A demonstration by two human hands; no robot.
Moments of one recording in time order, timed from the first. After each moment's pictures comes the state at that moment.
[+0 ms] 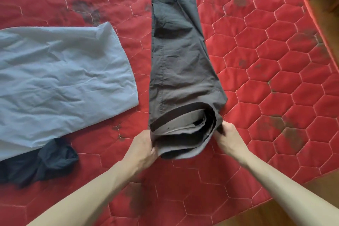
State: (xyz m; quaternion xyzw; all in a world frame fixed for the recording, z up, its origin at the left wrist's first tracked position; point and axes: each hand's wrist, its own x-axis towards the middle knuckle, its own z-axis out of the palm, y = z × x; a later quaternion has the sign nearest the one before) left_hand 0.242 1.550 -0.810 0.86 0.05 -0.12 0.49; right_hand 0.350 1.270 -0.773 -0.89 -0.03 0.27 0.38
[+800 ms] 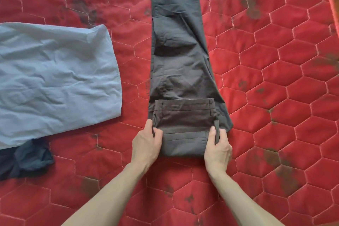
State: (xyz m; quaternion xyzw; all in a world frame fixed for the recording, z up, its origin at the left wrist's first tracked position) left_hand 0.334 1.462 -0.806 0.85 0.35 -0.11 0.38; right_hand 0.395 1.262 -0.819 -0.93 0.17 0.07 0.30
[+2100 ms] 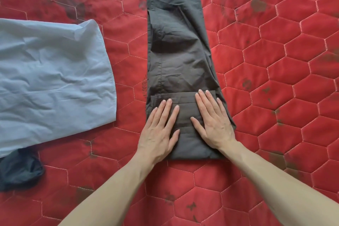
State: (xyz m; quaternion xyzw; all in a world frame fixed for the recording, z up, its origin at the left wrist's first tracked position) left_hand 0.364 1.465 -0.851 0.98 0.02 -0.09 0.17; right_hand 0.485 1.262 -0.854 -0.92 -0.36 0.07 0.11
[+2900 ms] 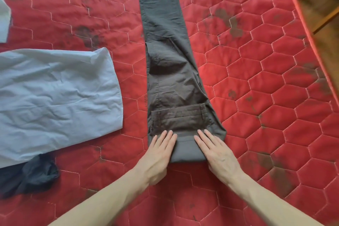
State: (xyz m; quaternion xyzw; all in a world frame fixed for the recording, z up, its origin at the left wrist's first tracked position) left_hand 0.330 1.465 -0.774 0.92 -0.06 -0.32 0.20; right_hand 0.418 1.222 -0.773 -0.90 -0.42 0.13 0.03
